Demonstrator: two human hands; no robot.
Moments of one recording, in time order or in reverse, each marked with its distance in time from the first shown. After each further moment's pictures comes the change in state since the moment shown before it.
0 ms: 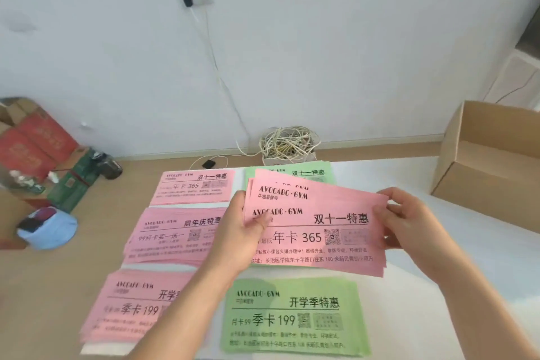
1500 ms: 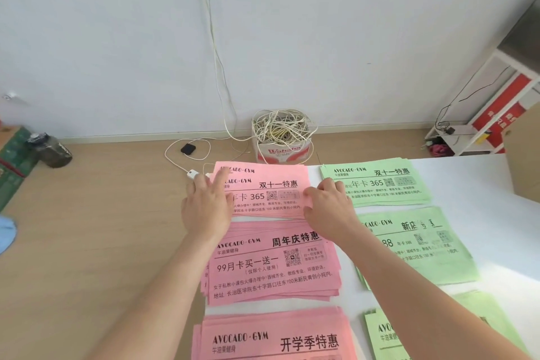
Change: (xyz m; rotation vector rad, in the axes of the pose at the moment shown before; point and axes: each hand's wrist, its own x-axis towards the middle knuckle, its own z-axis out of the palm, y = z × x) left_hand 0.202 -0.157 -0.236 0.995 0.192 0.192; right_hand 0.126 -0.013 0.335 -1.227 0.016 -0.008
